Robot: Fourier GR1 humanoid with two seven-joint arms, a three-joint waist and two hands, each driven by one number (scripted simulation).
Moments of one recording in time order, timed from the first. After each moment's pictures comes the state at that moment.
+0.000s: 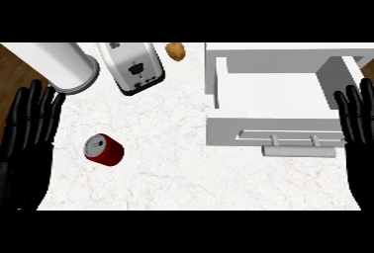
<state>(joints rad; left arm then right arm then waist) 0.01 0.05 0.00 -2.10 -0.01 -0.02 0.01 0.01 -0.11 0.00 -2.10 -0.03 -0.03 0.00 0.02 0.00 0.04</state>
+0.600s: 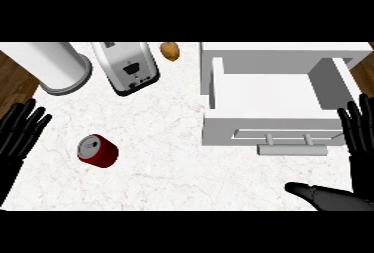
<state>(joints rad) 0.12 0.28 0.17 -2.04 0.30 -0.29 0.15 0.10 -0.10 -0.05 -2.09 -0.03 -0.08 0.15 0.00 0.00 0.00</state>
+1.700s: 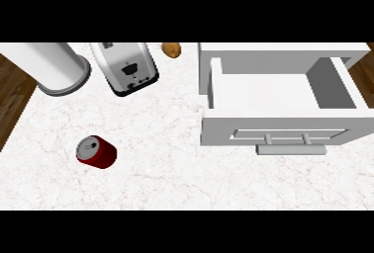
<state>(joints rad) 0.22 0.40 0.49 -2.09 0.75 -0.42 0.43 0.35 -0.14 -0.31 -2.13 -0.24 0.14 0.06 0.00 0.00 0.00</state>
